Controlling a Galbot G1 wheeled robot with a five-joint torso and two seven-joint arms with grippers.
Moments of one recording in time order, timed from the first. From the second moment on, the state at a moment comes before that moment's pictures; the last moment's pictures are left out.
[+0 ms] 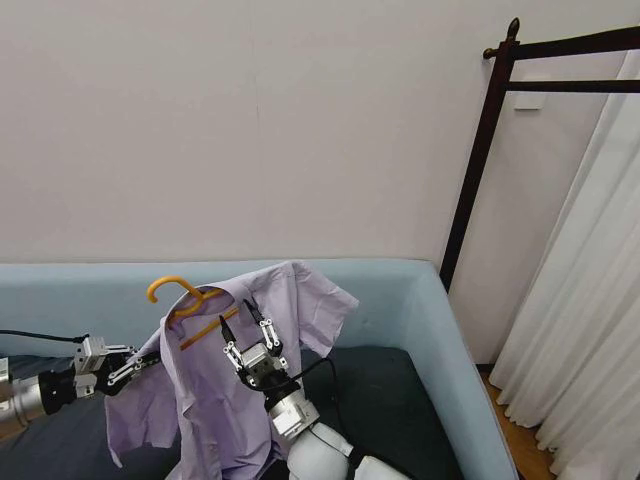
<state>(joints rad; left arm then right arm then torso) 1.30 -0.45 -0.68 -1.62 -0.88 -0.19 0.90 -0.63 1.35 -0.52 1.62 -0.06 0.14 0.50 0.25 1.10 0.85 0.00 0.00</state>
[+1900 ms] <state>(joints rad) 1.17 -0.36 -0.65 -1.45 -0.81 -0.22 1.20 -0.57 0.81 -0.22 2.02 0.61 0.05 -0.29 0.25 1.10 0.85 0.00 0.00</state>
